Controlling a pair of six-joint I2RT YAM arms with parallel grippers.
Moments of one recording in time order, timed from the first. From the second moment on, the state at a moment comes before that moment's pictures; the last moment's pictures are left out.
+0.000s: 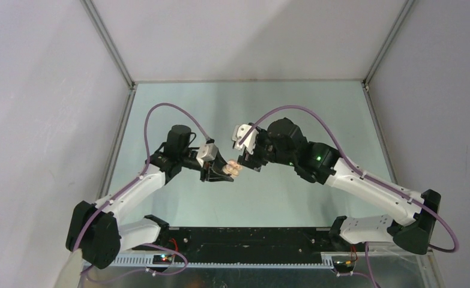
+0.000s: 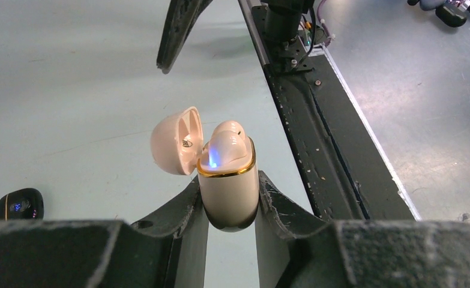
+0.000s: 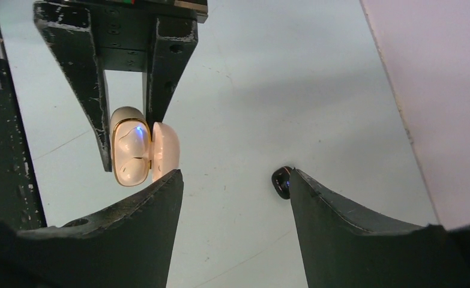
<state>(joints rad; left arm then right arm) -0.44 1.14 0.70 -0.12 1.30 0.52 0.98 1.23 1.23 -0.43 -0.06 -0.46</state>
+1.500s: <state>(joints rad) -0.44 1.13 0.71 -0.20 1.31 0.60 0.98 1.30 1.19 -0.39 -0.07 -0.46</state>
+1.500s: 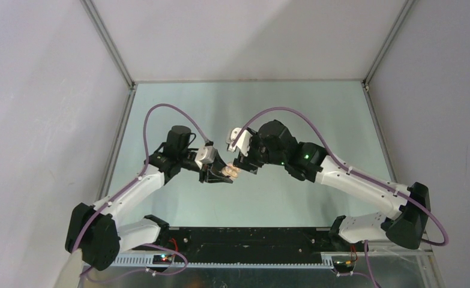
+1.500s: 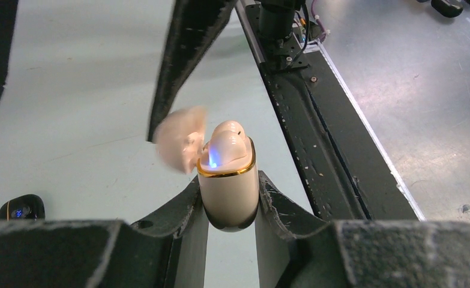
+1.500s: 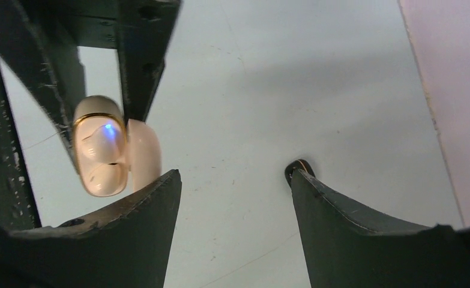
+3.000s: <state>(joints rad) -0.39 1.76 0.93 0.25 0.65 -0.27 0.58 1.19 1.17 -0.34 -0.04 -0.29</state>
